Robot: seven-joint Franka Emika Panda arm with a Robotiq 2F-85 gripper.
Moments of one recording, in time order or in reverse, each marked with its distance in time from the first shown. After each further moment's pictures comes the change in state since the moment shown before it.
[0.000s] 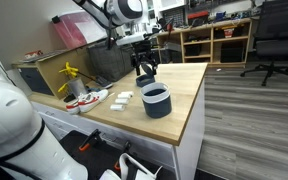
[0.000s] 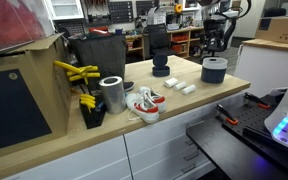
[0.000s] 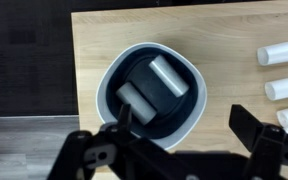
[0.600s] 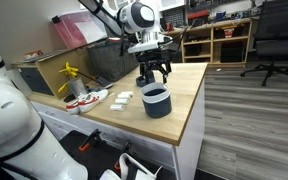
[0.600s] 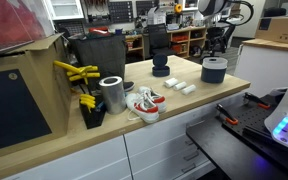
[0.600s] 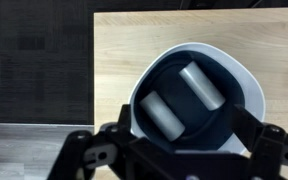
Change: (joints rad) arm -0.050 0.113 -0.024 0.036 -0.041 0.026 -0.084
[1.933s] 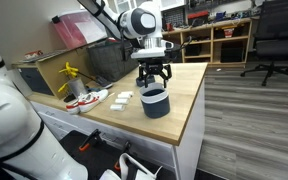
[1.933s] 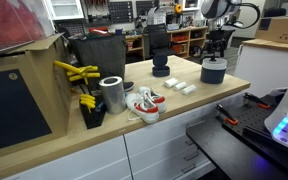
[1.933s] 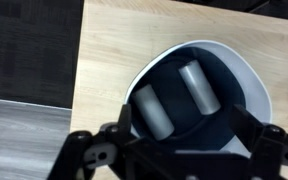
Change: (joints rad) arm -0.033 -0.011 0.002 -0.069 0.077 0.102 -0.227
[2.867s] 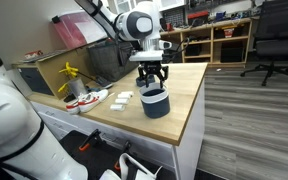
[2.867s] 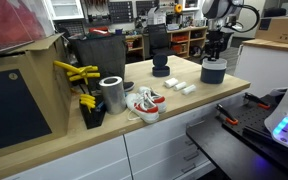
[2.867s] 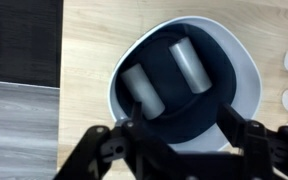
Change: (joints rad) arm -0.001 -0.031 0.009 -0.066 0.089 0.146 -0.031
